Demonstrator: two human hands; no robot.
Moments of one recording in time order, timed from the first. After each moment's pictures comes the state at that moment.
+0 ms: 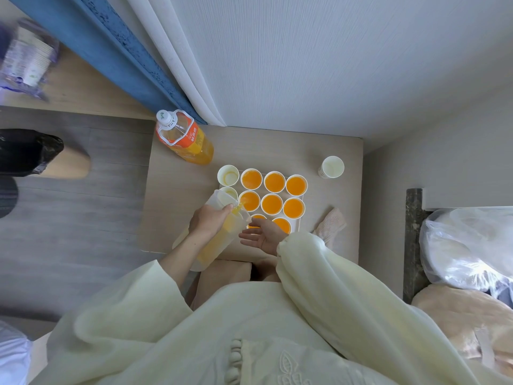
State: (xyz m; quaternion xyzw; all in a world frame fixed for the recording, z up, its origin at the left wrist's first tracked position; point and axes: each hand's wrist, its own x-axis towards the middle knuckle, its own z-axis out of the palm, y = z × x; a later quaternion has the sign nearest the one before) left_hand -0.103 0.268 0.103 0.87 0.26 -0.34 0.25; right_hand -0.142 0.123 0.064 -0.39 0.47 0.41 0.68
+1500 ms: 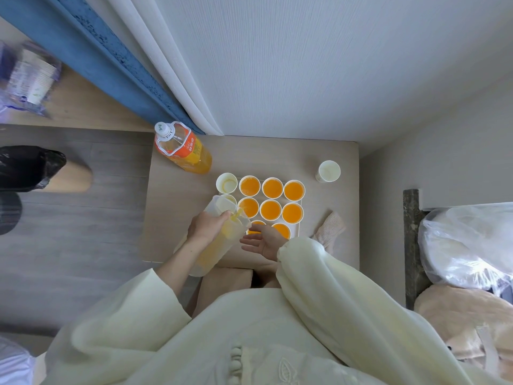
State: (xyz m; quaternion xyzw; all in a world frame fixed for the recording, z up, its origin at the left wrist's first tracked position) left_hand -0.101 0.270 0.107 0.86 0.25 -0.35 0.26; right_hand -0.144 0.119 0.066 -0.39 0.46 0.40 0.69
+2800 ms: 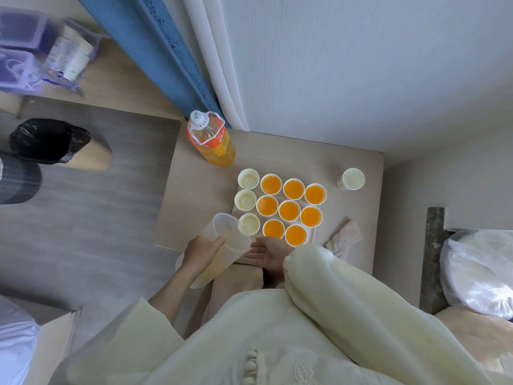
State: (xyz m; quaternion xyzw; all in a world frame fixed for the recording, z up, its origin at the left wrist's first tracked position) left_hand -0.171 0.341 0.093 0.85 0.27 -0.35 0.29; right_hand -0.163 0.154 0.065 -0.39 0.45 0.49 0.63
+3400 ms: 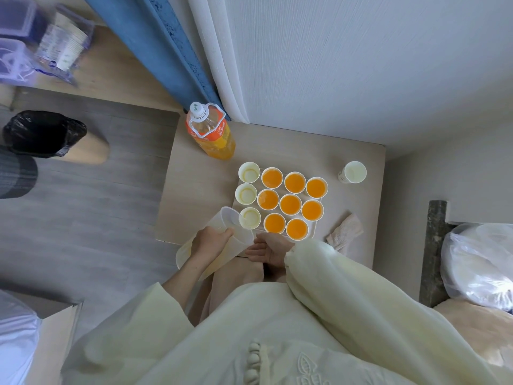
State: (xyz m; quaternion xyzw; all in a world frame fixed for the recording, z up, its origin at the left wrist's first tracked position) left_hand -0.162 0.327 0.082 0.86 0.27 -0.36 0.25; right_hand -0.164 0.161 0.063 -0.44 0.43 0.51 0.59
